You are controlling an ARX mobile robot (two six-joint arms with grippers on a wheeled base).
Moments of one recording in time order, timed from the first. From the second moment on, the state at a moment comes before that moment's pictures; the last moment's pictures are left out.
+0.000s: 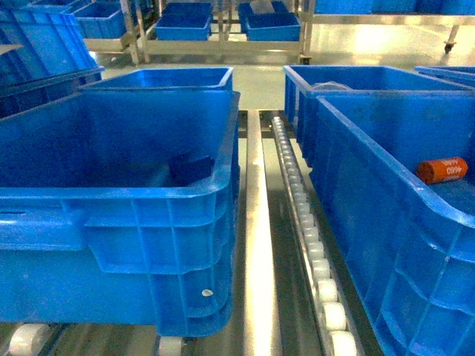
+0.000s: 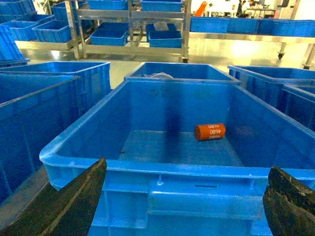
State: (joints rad) left arm 0.00 0.01 0.01 0.00 0.00 -0.01; right arm 0.00 0.00 0.01 0.00 0.00 -0.01
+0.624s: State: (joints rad) left arm 0.00 0.01 0.01 0.00 0.00 -0.01; right arm 0.00 0.00 0.01 0.00 0.00 -0.01
